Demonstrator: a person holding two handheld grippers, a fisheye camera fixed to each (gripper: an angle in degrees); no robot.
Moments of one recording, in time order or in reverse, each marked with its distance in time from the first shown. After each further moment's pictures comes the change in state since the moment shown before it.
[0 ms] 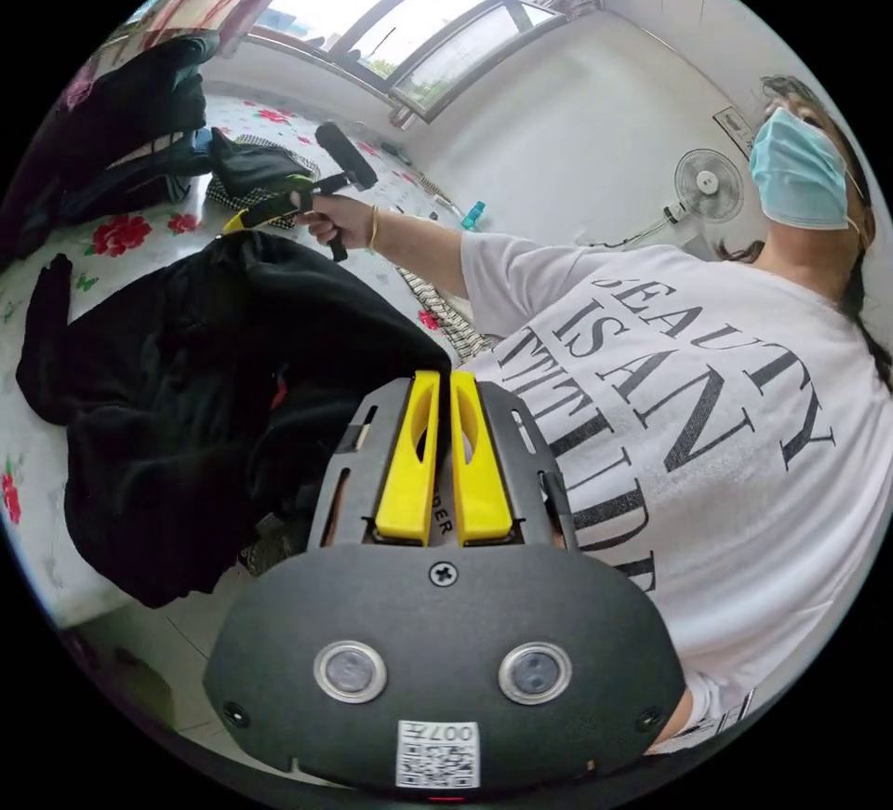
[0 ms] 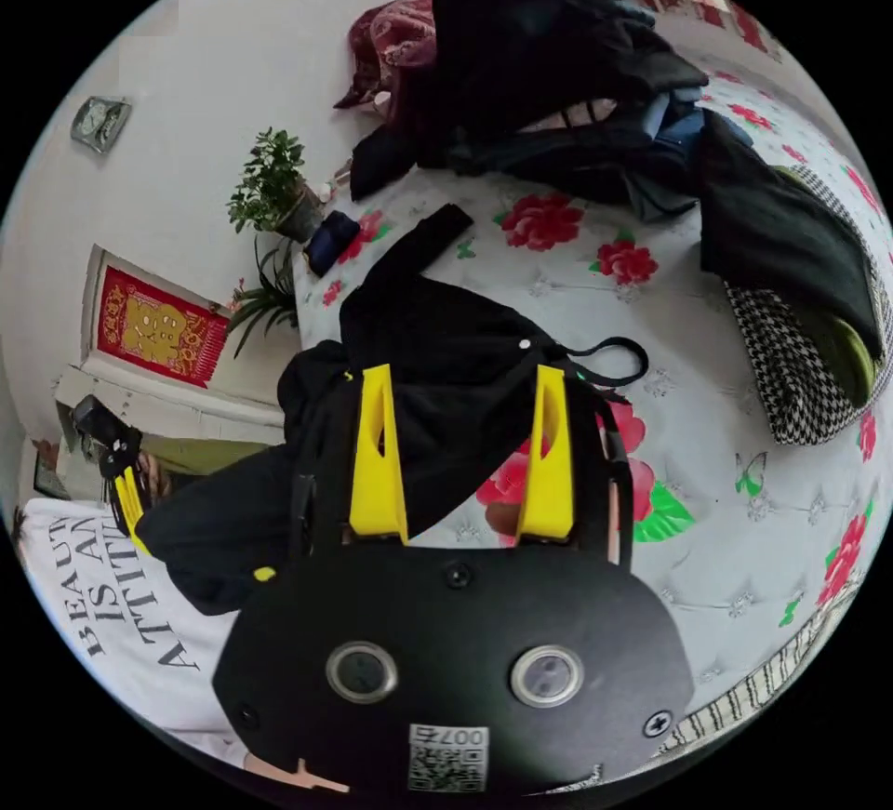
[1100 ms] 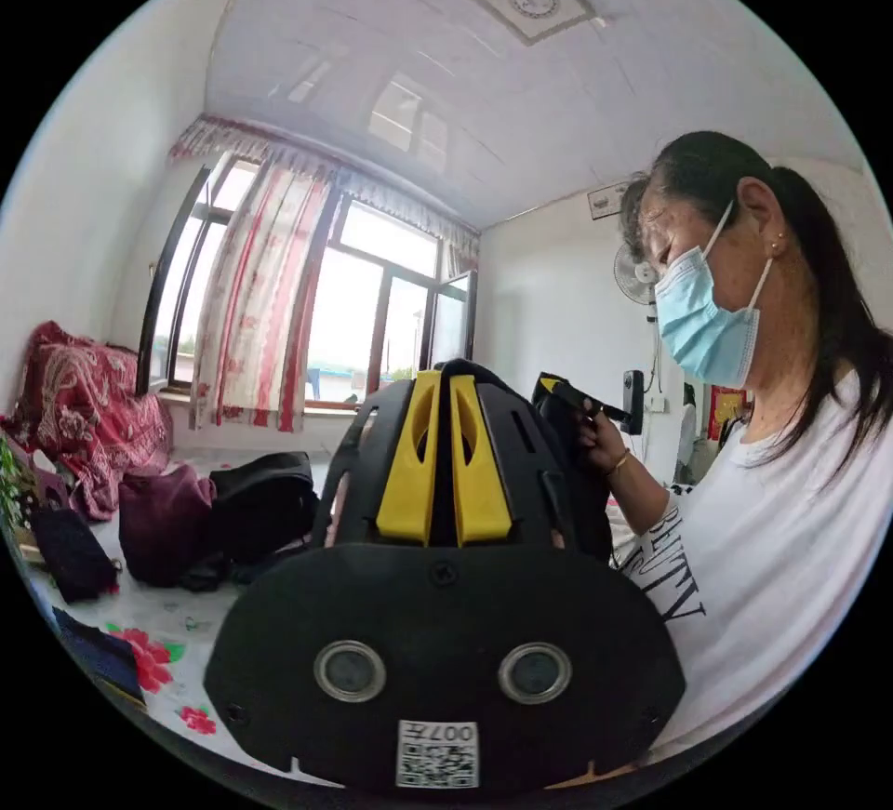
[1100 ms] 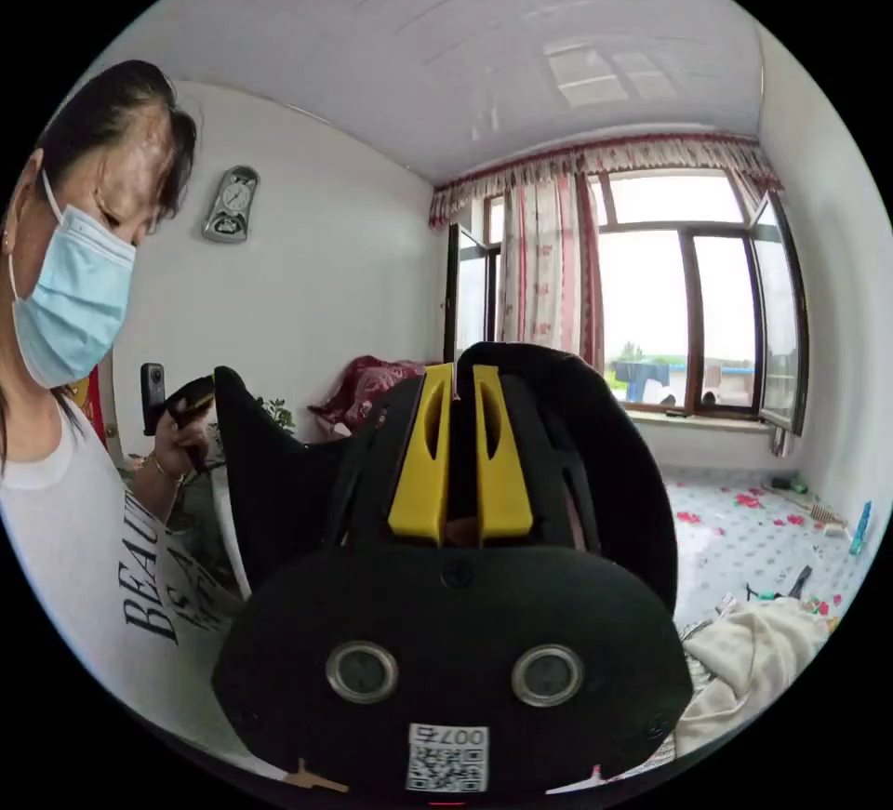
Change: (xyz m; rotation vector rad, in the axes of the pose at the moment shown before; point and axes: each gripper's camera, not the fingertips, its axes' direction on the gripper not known) left arm 0.314 -0.070 -0.148 0.934 -0.346 0.531; right arm -0.303 0.344 -0.511 1.170 0.556 -0.287
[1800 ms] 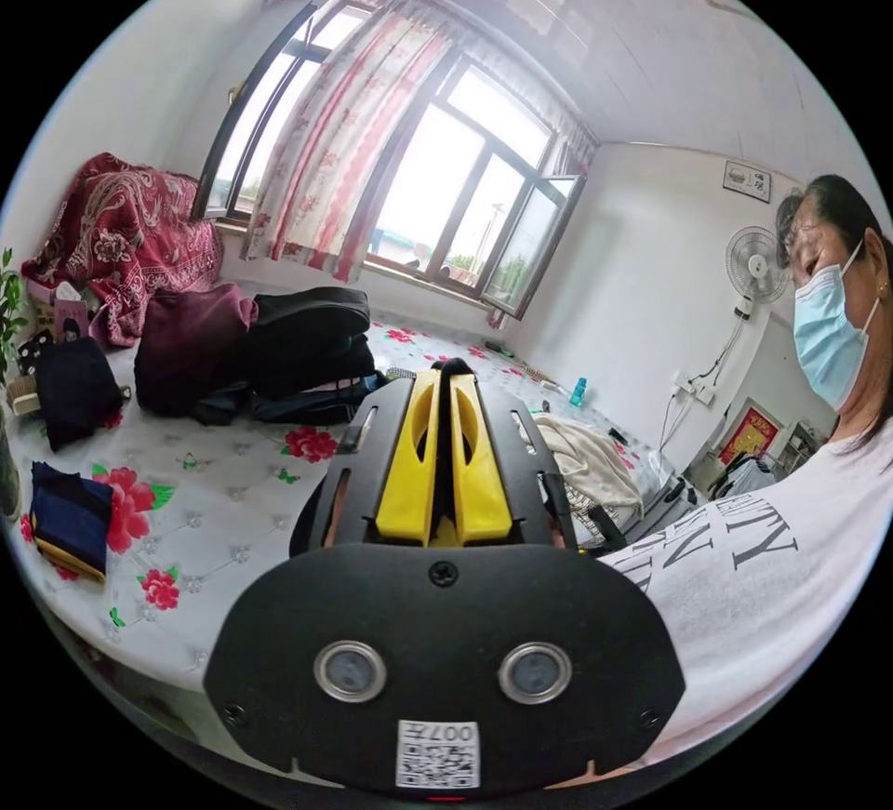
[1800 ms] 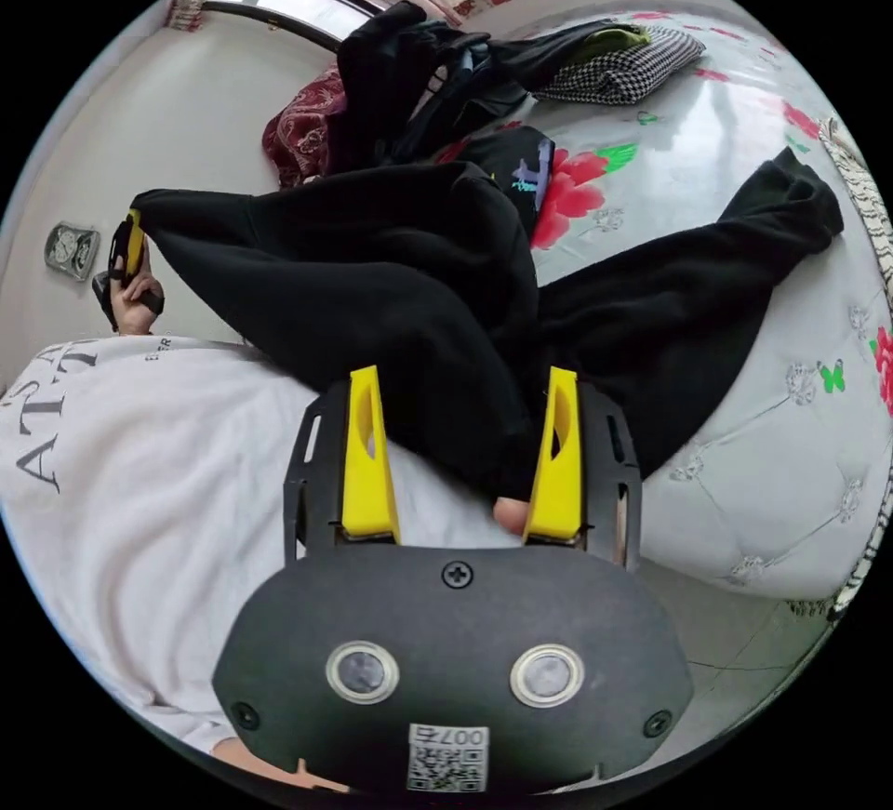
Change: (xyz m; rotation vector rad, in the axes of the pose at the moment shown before) left arm -0.075 0.091 0.106 -0.378 -0.143 -0.291; right arm 0.064 0.487 0.204 -0.959 -0.268 0.720
